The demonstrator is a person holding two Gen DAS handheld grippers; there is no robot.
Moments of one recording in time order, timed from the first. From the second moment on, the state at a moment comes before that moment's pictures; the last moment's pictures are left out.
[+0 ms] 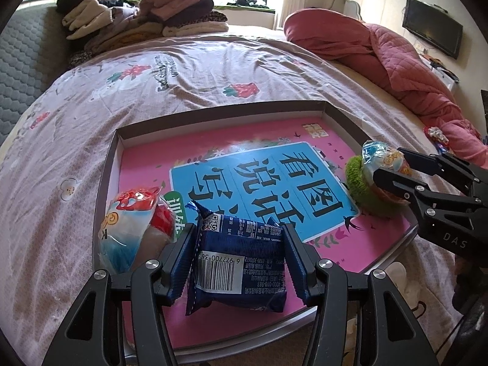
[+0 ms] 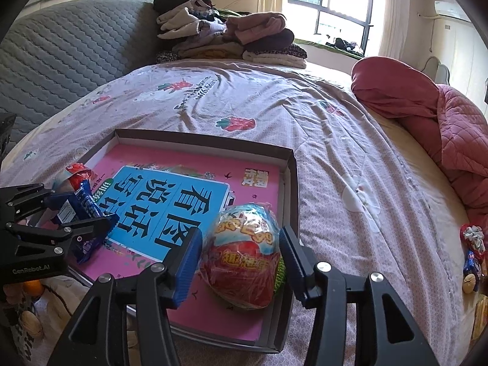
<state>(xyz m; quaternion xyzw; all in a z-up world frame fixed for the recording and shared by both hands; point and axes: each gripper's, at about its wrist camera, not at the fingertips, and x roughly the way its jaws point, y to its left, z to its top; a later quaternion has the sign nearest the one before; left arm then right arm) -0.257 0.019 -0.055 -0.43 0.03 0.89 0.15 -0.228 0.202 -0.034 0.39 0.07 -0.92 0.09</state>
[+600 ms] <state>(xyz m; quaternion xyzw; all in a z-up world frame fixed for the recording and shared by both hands) -0.254 0.013 -0.043 -0.42 0.02 0.90 0.15 -0.227 0.204 -0.029 0.38 0.07 -0.92 0.08</state>
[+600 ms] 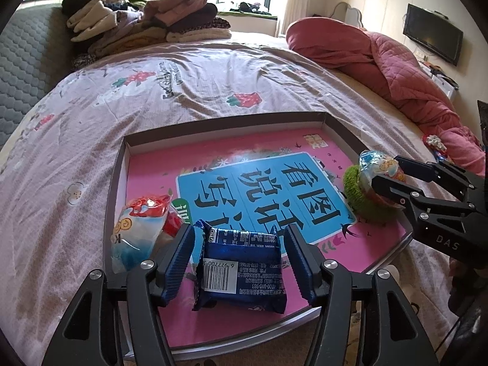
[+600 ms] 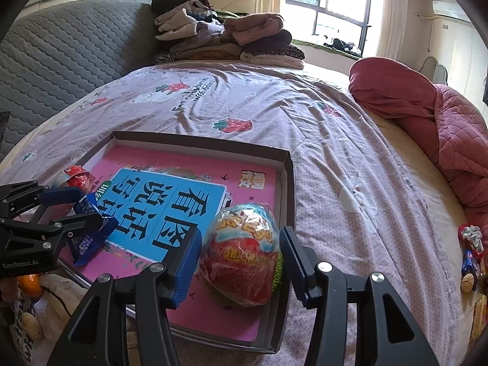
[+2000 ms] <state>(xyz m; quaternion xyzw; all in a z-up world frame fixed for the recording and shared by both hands) -0.177 -0.005 0.037 -0.35 0.00 0.93 0.12 -0.190 0.198 0.038 0.29 0.06 -0.95 0.10</state>
